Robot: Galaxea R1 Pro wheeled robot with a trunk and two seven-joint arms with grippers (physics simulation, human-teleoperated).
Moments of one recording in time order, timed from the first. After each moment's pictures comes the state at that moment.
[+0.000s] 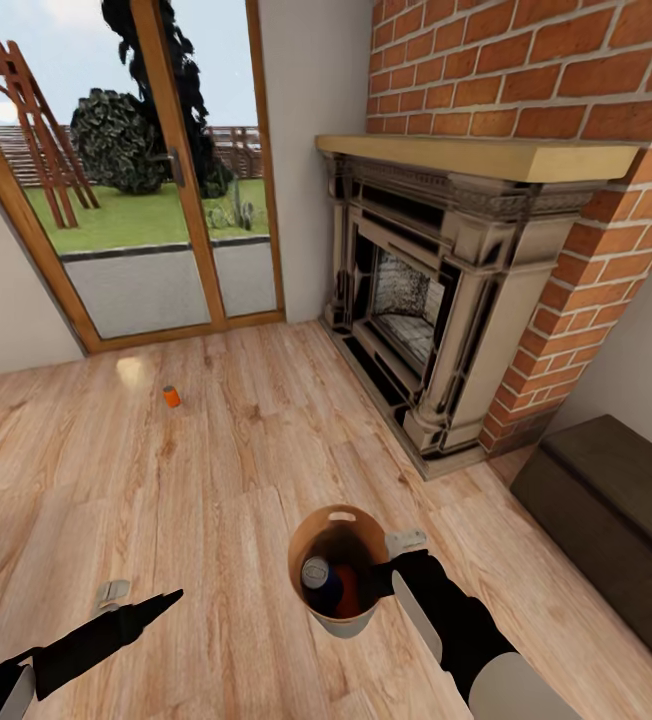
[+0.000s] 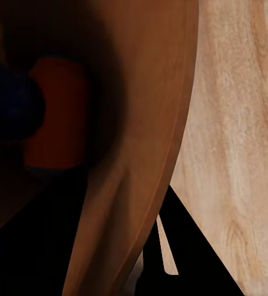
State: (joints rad) left arm -0.33 0.27 0.38 -0.68 0.22 0.32 -1.13; right arm -0.56 0.09 0.34 -0.81 -0.21 0.72 -0.22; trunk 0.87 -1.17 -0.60
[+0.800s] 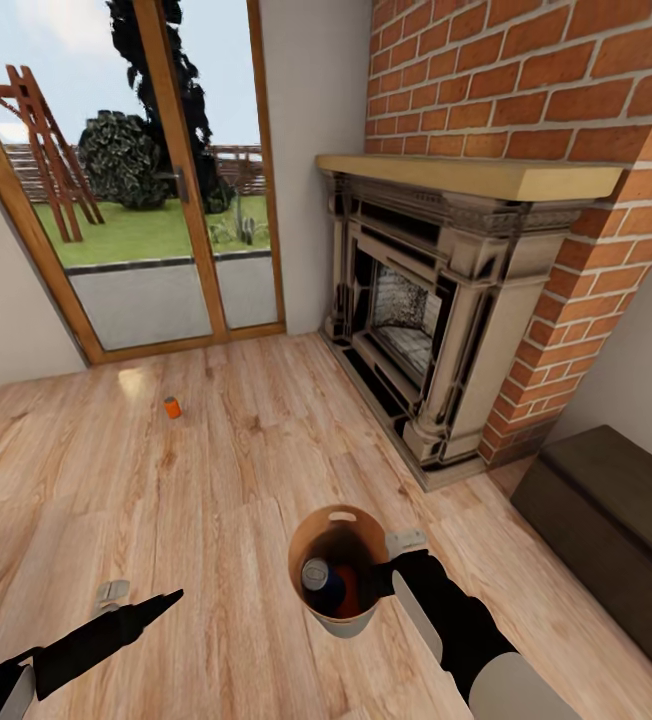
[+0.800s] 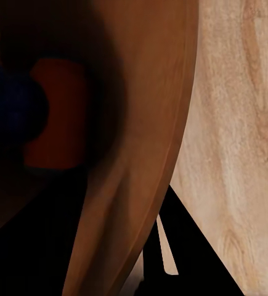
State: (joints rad) left arm -0.33 0.27 0.37 -0.68 0.22 0.32 -1.13; right arm -0.56 0.09 0.33 -0.81 -0.21 0.72 -0.22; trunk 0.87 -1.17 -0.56
